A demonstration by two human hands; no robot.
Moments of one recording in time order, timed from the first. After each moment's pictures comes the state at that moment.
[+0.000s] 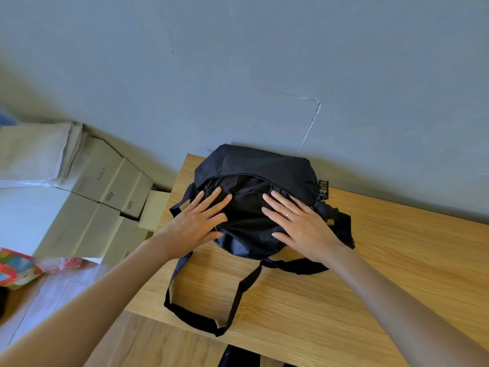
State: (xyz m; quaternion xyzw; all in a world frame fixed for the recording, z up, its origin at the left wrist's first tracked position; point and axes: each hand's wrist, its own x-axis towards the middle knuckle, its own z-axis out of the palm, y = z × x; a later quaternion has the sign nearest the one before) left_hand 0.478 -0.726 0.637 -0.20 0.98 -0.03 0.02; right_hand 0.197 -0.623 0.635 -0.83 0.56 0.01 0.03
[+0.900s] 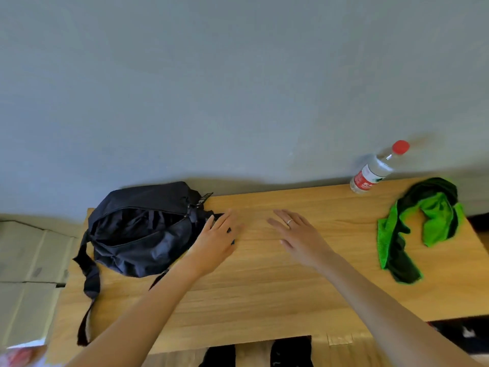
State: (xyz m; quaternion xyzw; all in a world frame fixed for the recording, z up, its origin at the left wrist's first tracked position) left_hand 0.208 -0.567 0.724 -0.18 0.98 0.06 0.09; right_hand 0.008 -0.422 0.717 -0.65 0.75 -0.02 0.12
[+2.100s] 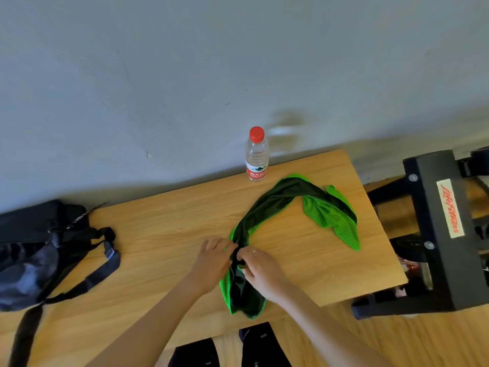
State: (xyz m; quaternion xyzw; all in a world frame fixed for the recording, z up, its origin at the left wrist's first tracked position) left_hand -0.033 -0.373 0.660 -0.18 0.94 0.18 0.22; right_hand -0.140 -0.236 0.663 -0.54 0.77 -0.17 0.30
